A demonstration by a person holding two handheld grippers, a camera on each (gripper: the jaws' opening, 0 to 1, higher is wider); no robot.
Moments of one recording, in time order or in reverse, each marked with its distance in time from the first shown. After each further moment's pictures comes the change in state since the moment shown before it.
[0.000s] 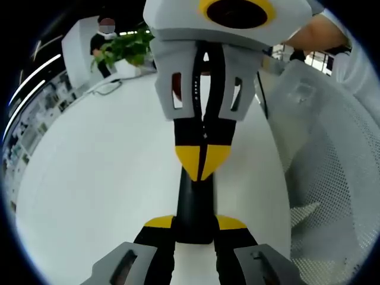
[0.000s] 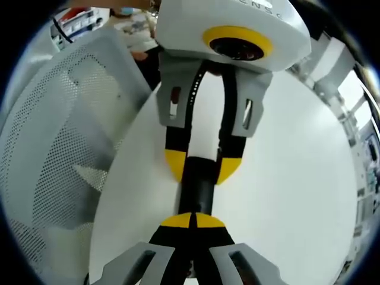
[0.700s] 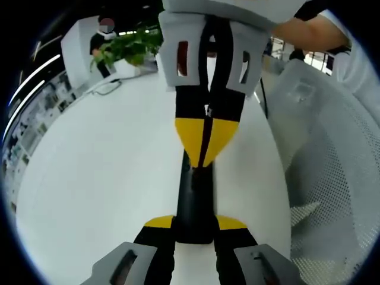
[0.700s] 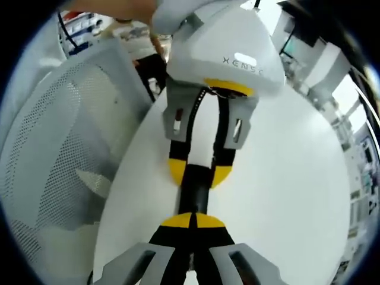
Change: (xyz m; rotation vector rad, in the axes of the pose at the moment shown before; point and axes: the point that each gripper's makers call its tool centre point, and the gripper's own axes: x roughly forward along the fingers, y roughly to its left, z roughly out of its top) left arm 0.000 0.000 0.000 0.003 0.004 -0.002; right arm -0.026 0.001 0.010 -0.020 -0.033 -0.054
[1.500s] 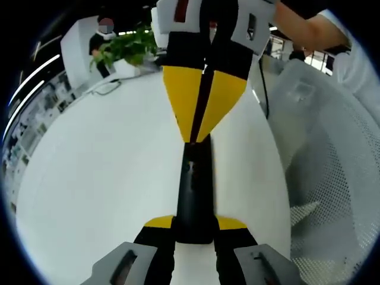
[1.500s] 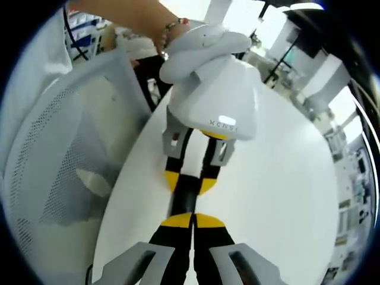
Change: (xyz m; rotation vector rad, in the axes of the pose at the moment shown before) left arm 0.000 0.001 0.000 0.001 -0.001 -0.003; right arm -0.028 -0.010 0.018 -0.054 -0.007 -0.058
